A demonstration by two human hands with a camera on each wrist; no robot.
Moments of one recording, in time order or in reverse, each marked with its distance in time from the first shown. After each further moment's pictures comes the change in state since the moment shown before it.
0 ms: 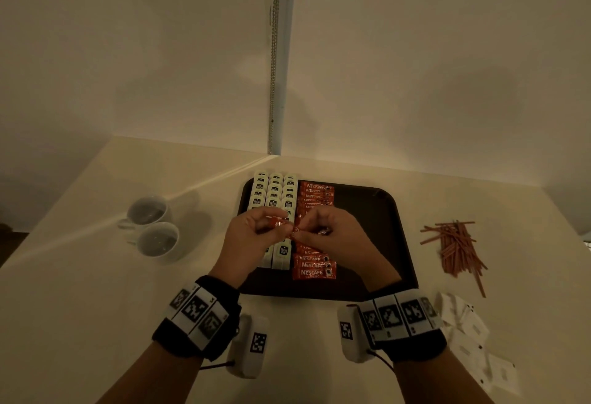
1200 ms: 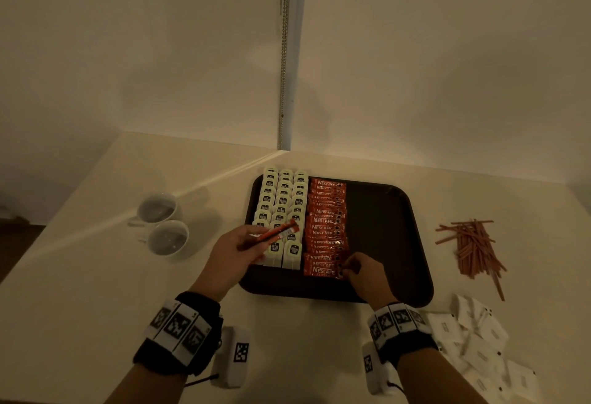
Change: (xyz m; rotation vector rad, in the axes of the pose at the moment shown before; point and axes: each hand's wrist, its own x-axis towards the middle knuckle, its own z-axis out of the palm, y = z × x) left_hand -0.002 -0.033 -0.052 0.237 0.014 -0.217; right_hand -0.017 0.149 0.017 -0.369 0.142 0.573
